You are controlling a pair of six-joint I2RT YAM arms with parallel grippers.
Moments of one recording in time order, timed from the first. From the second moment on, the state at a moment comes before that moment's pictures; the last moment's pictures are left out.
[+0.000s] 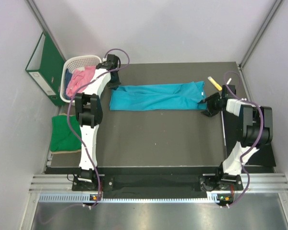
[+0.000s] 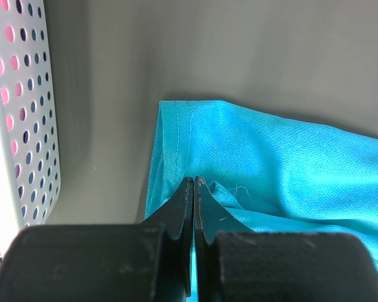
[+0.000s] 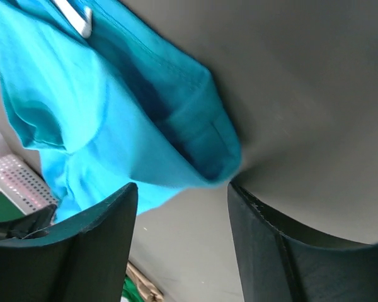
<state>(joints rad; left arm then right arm) -0.16 2.41 2.22 -0.88 -0.17 -0.36 -0.12 1.80 1.01 -0.21 -0.34 1.03</state>
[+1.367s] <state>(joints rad) -0.40 1.99 1.43 -0.92 -0.03 -0.47 -0.03 2.38 1.84 -0.32 -0.42 0.66</state>
